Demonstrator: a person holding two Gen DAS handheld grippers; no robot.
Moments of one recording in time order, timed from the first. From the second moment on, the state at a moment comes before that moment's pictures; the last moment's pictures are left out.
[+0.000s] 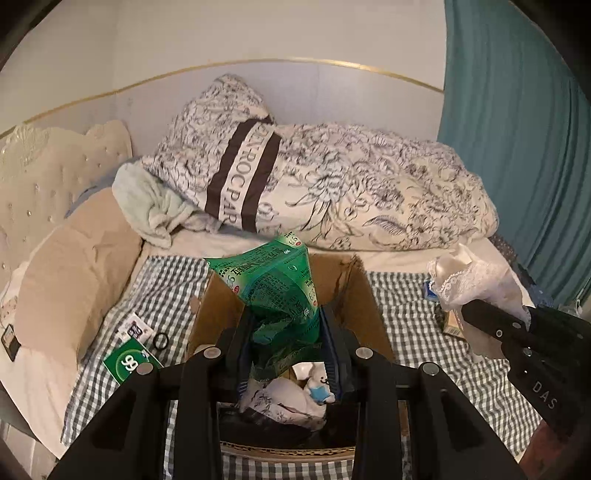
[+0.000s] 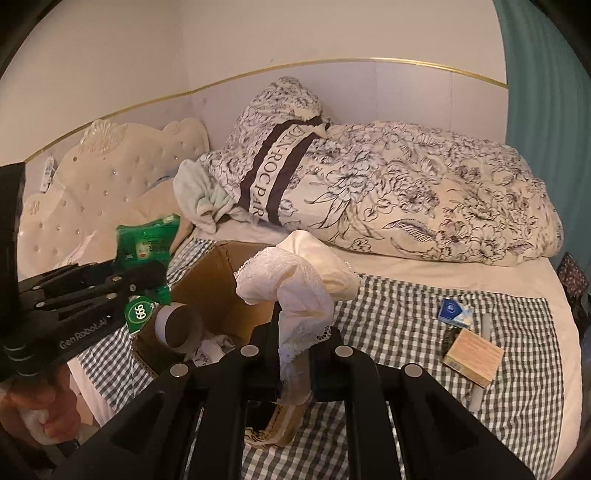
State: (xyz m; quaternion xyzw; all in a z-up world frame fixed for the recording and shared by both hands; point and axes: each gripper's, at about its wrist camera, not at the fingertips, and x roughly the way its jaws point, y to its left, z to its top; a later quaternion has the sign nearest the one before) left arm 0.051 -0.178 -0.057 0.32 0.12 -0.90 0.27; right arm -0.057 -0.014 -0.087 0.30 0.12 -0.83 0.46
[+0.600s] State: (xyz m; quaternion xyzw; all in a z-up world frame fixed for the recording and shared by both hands) left arm 0.029 -0.226 -0.137 0.40 0.17 -0.86 0.27; right arm -0.071 -0.081 -0.143 0.36 0.16 -0.79 0.47
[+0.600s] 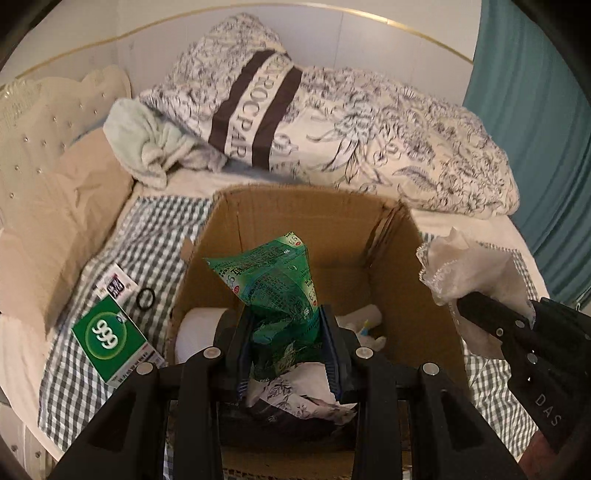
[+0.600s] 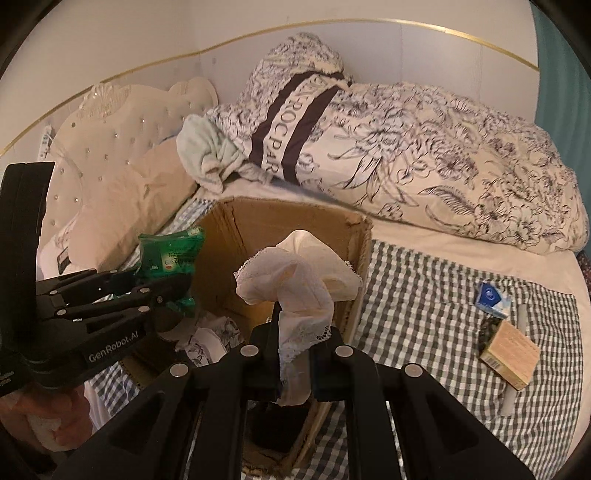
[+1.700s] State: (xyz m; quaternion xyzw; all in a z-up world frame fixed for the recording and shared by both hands) left arm 0.045 -0.226 -0.107 0.37 0.19 -0.86 0.29; right arm -0.049 -0.088 -0.144 0.35 0.20 -0.78 0.48
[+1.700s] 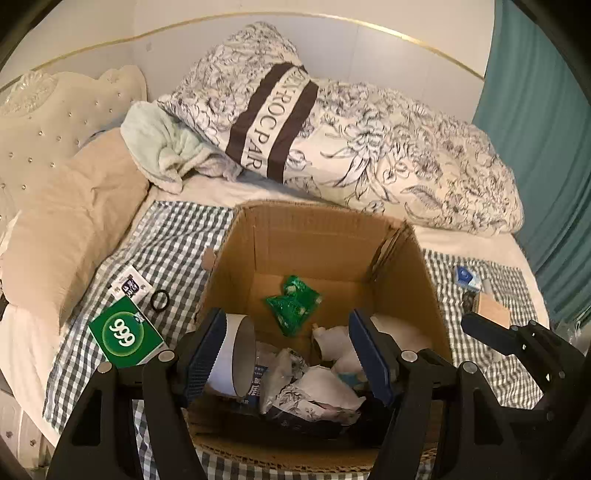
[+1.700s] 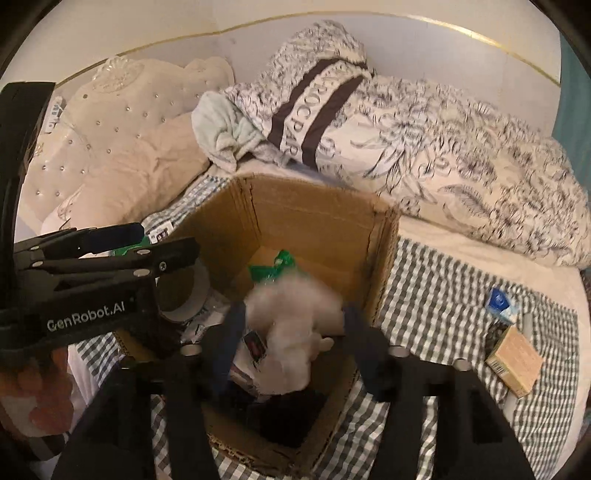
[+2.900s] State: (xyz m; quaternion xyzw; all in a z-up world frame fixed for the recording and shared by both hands) left arm 0.058 -0.077 0.013 0.25 0.09 -0.93 0.25; right arm -0.044 0.086 -0.033 0.25 0.11 -0.87 0.40
